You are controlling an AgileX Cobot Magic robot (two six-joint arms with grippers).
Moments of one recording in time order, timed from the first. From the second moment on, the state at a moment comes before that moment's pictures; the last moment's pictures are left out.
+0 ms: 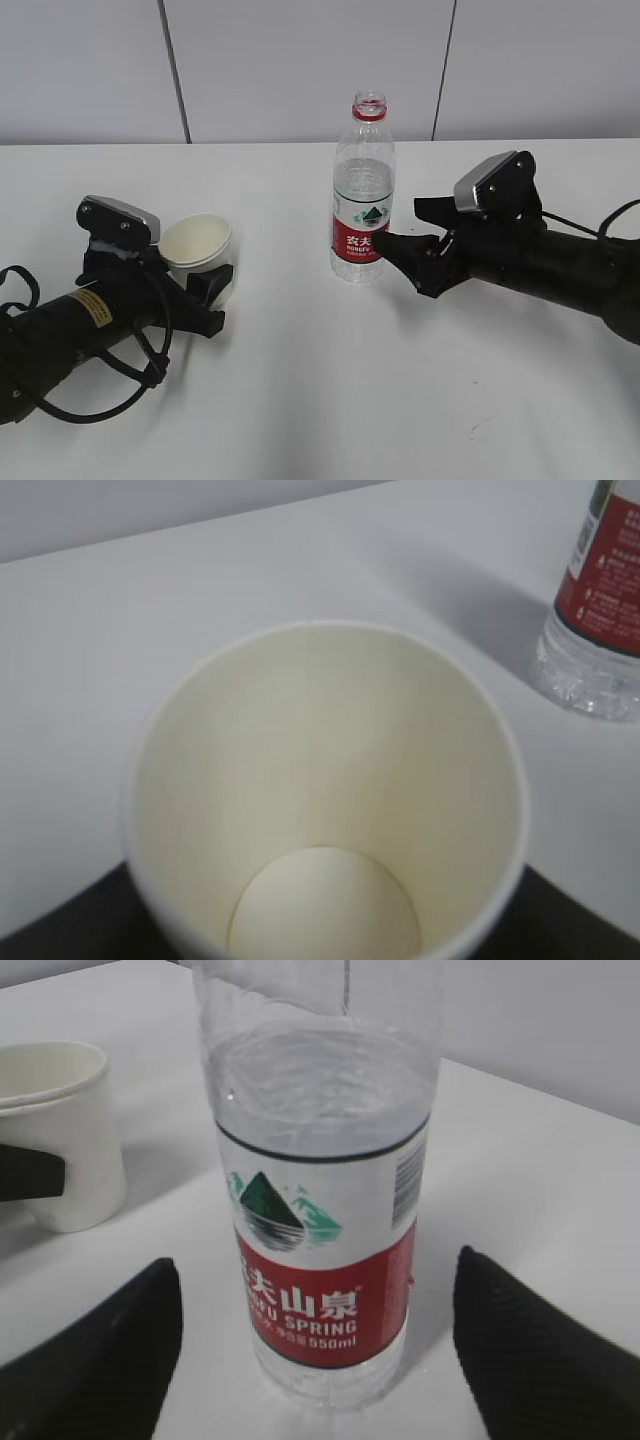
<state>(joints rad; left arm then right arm) -0.36 2.07 -0.59 0.20 -1.09 -0.07 0.14 1.99 -0.73 -0.71 -0.98 0.20</state>
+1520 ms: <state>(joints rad) -0.36 1.98 -0.59 0.26 -0.92 -0.07 0.21 2.22 -1.06 -0.84 -0.98 0.29</state>
